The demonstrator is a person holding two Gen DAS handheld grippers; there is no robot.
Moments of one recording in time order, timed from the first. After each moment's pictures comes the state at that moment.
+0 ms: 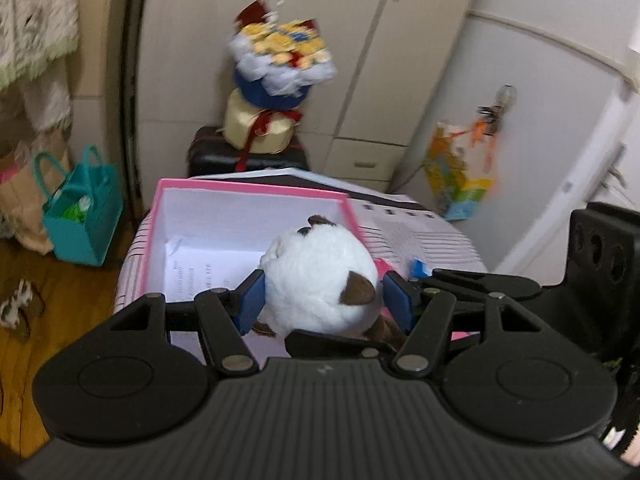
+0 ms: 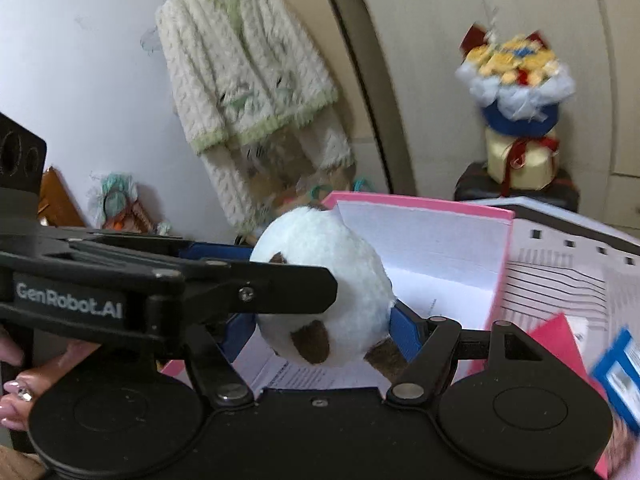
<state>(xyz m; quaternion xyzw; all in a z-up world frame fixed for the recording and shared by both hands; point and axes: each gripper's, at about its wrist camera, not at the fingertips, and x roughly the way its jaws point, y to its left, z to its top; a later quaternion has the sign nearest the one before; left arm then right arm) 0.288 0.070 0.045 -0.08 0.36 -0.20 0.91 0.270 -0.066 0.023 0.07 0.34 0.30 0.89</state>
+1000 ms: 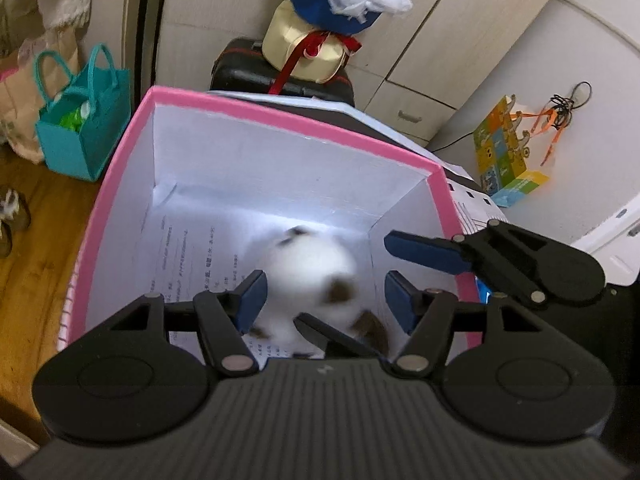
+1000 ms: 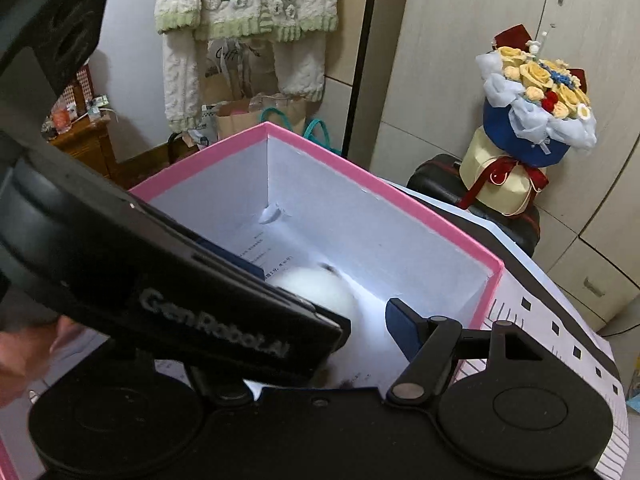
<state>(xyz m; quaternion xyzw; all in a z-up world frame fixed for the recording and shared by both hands) 0.371 0.067 -0.029 -0.14 0.46 -0.17 0.86 0.342 -0.031 -0.012 -0.15 0.38 0.25 0.88</state>
